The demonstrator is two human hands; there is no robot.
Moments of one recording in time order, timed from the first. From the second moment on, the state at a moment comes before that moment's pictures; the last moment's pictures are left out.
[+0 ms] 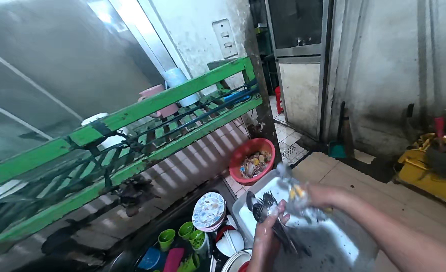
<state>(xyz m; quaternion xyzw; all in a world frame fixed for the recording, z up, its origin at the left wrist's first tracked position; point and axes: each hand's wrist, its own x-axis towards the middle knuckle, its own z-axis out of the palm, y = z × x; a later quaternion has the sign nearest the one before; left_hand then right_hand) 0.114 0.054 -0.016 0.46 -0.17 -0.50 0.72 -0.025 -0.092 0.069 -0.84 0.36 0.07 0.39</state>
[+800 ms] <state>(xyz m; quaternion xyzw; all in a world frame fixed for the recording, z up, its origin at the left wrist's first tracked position) 0.130 0.043 -0.015 0.59 -0.03 -0.54 0.60 -0.005 -0.059 -0.020 -0.90 0.36 0.16 0.20</state>
